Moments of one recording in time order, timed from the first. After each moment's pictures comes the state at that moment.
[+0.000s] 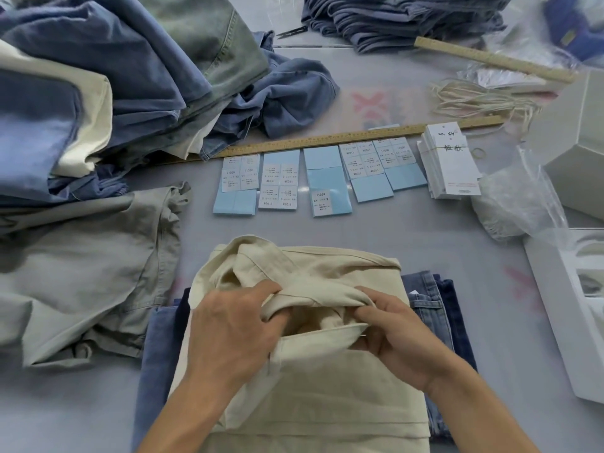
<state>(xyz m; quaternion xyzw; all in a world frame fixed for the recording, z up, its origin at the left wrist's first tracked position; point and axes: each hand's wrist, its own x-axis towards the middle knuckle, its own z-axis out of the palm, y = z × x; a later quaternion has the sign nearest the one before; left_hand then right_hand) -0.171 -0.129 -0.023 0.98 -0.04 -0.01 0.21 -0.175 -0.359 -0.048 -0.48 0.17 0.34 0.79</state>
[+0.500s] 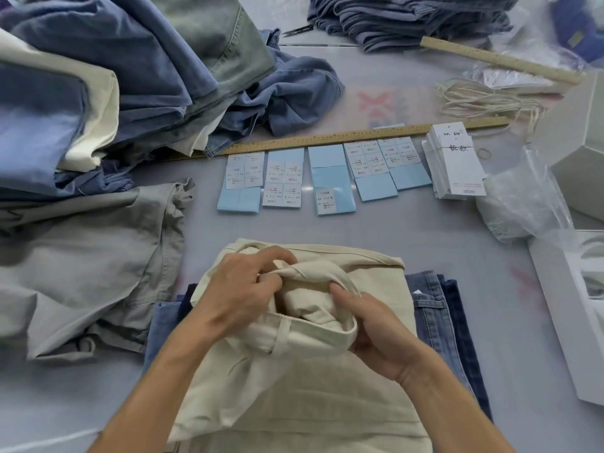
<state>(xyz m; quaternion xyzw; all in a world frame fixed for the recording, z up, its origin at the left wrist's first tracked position) -0.122 -0.113 -0.033 0.90 -0.05 -0.18 0.40 -0.167 -0.327 -0.049 -0.46 0.21 0.37 0.78</state>
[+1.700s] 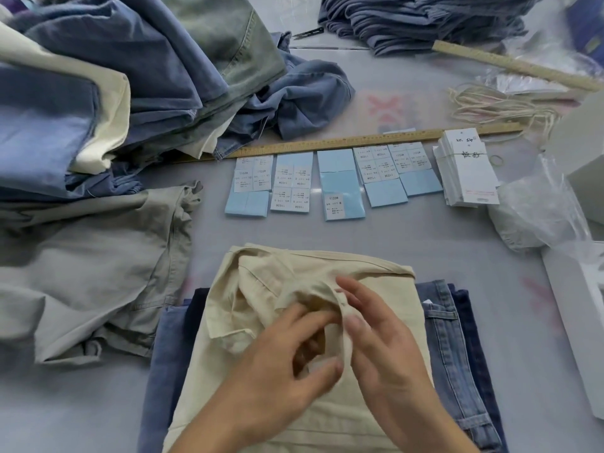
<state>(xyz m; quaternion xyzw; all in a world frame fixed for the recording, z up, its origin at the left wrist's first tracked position) -0.195 -0.138 -0.025 0.82 -0.13 -0.20 0.53 -0.197 -0.305 -0.024 -0.47 0.18 0.15 0.85</state>
